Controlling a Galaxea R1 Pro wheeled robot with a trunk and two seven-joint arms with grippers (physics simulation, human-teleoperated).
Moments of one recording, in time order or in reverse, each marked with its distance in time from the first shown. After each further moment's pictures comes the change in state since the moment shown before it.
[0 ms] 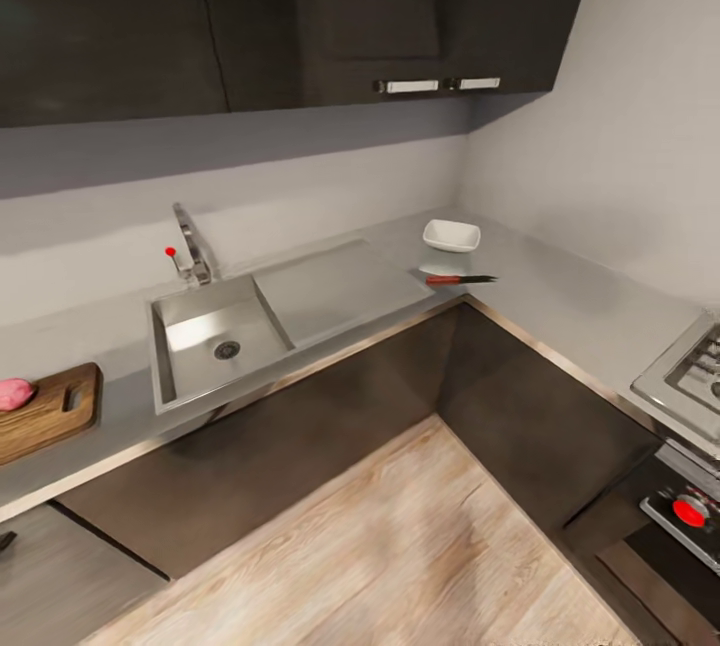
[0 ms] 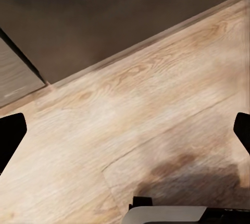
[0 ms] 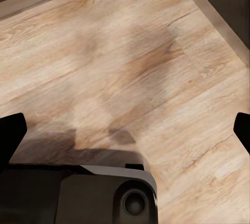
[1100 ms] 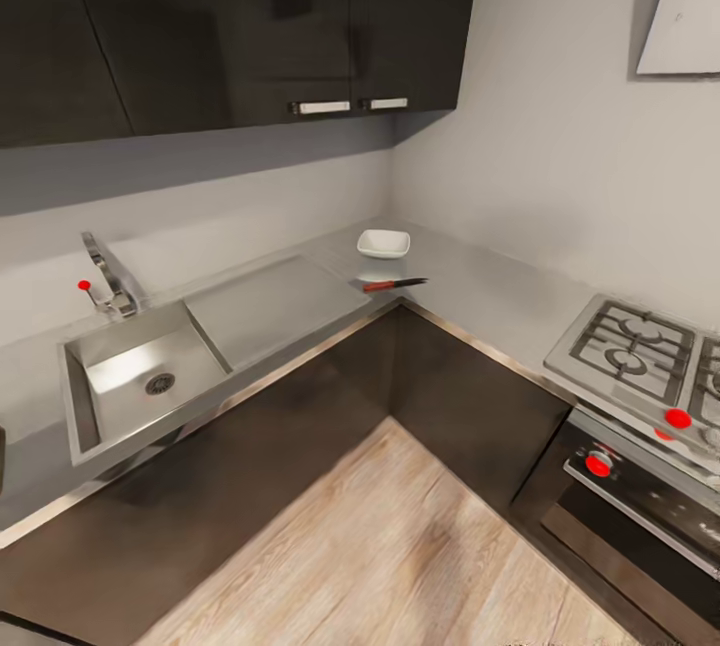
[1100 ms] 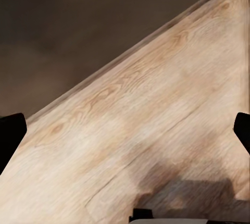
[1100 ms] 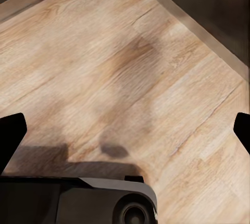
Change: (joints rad) left arm 0.000 -0.002 0.000 0.007 0.000 0.000 0.000; right arm 0.000 0.000 0.000 0.002 0.000 0.000 0.000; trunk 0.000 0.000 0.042
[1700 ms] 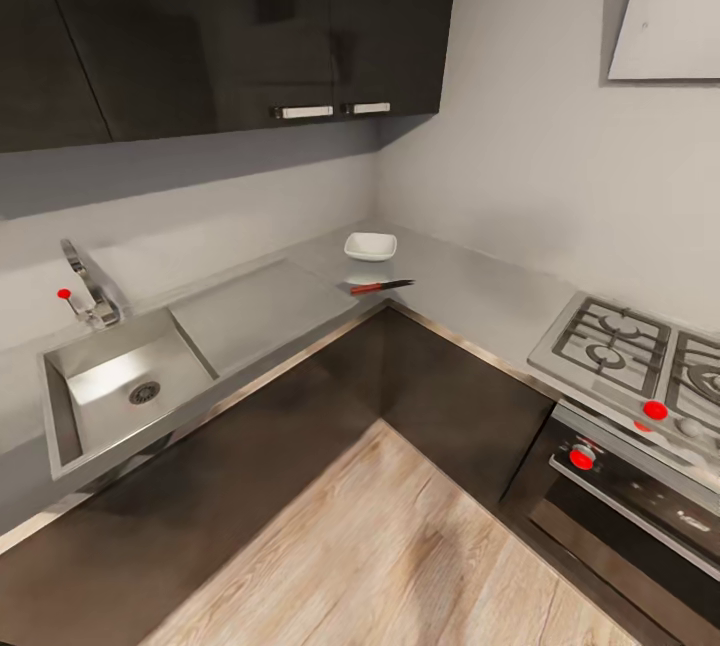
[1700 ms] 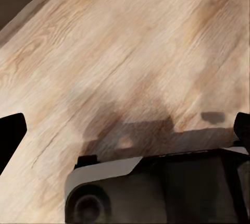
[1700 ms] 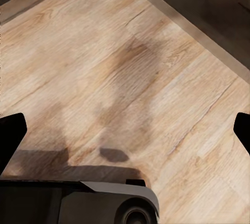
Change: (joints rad) left arm -0.049 -0.119 -0.001 -0.131 -0.138 0.474 0.009; right arm 0.000 0.004 0.001 0.000 0.000 -0.002 -0.001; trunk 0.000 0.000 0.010
